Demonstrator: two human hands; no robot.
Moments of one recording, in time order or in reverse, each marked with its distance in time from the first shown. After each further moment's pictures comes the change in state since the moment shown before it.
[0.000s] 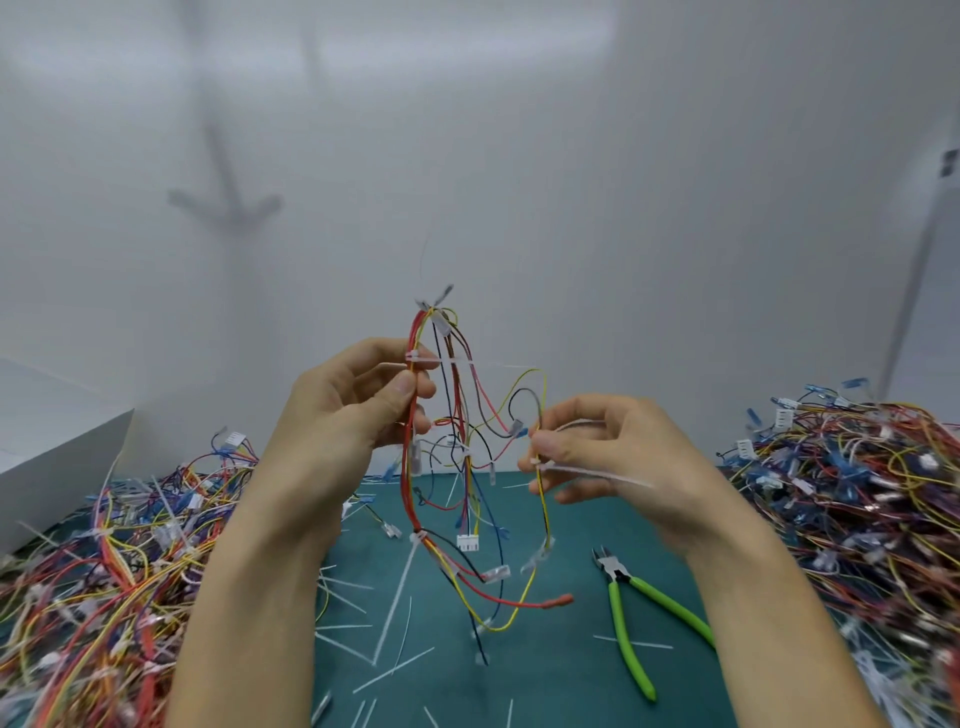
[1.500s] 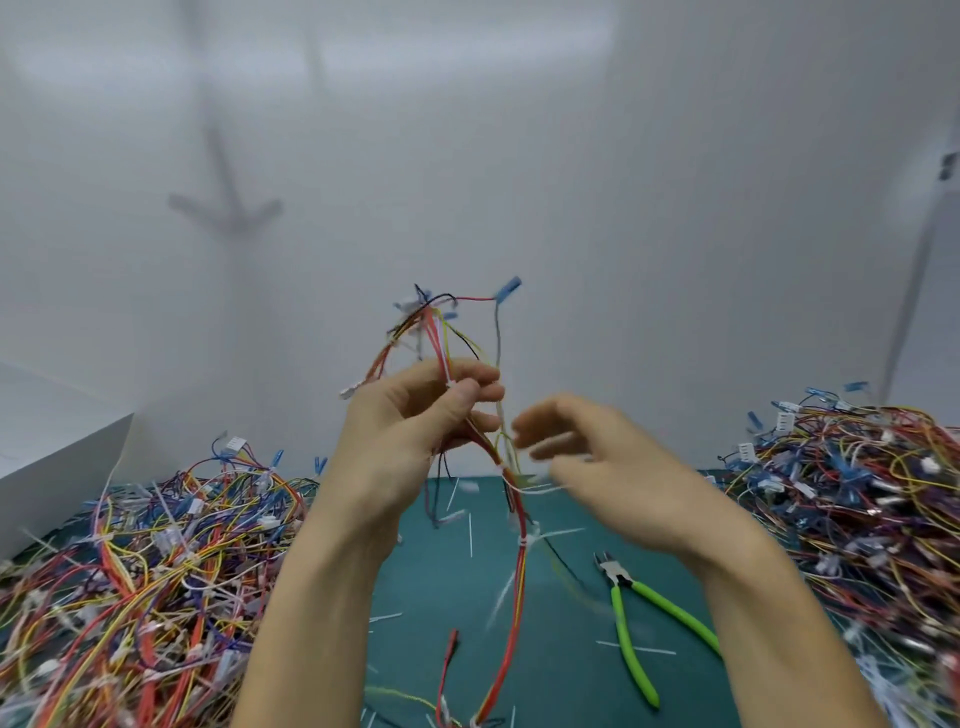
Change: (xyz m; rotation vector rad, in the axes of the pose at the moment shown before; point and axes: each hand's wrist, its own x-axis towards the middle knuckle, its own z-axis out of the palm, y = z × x) left_hand 0.003 -0.013 0.030 -0.153 -0.060 -0.025; right_hand 0.000 -0.009 0.013 -0.519 0.008 -0.107
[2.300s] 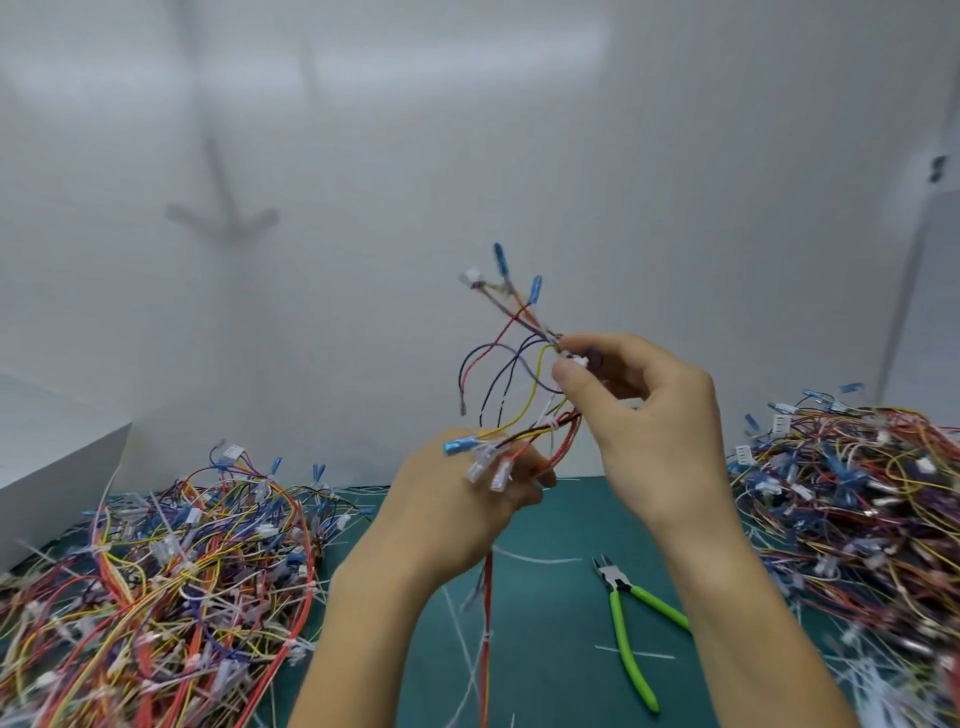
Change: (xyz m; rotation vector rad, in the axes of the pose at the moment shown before) left_hand -0.009 -0.009 0.021 1.042 -0.279 0.081; right_hand 0.000 -0.015 -0.001 0.270 0.670 -0.191
